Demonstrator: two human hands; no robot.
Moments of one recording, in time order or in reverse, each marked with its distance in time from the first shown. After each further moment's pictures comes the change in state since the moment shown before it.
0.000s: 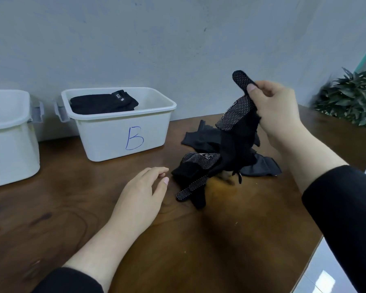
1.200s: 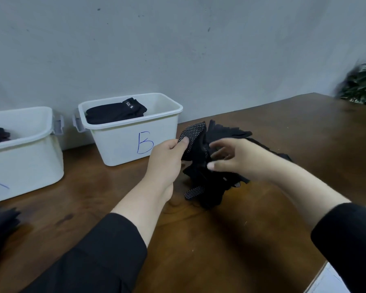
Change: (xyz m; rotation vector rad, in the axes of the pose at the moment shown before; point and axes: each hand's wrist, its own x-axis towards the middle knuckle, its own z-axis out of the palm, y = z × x) left_hand 0.061 0.065 0.006 -0.737 0.055 -0.351; right_hand -0.069 0.021 0.009 -0.398 -0.840 0.120
